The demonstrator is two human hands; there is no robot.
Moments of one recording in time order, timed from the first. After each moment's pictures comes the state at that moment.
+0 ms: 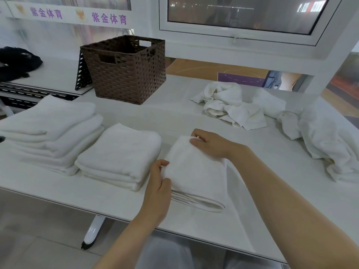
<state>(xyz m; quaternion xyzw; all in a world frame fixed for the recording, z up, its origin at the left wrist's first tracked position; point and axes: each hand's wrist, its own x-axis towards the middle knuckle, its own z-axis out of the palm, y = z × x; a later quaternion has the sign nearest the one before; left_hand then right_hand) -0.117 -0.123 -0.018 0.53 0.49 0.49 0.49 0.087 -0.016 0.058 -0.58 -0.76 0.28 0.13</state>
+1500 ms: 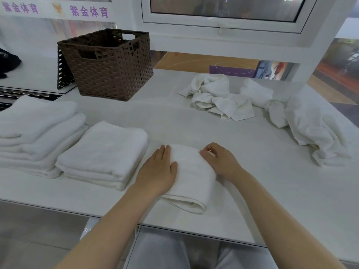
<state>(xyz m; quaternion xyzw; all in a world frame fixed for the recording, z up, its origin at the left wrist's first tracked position) -0.093 -0.064 -0.016 0.80 0.58 0.07 0.15 0.129 -0.072 -0.008 -0.71 -0.60 0.26 0.26</state>
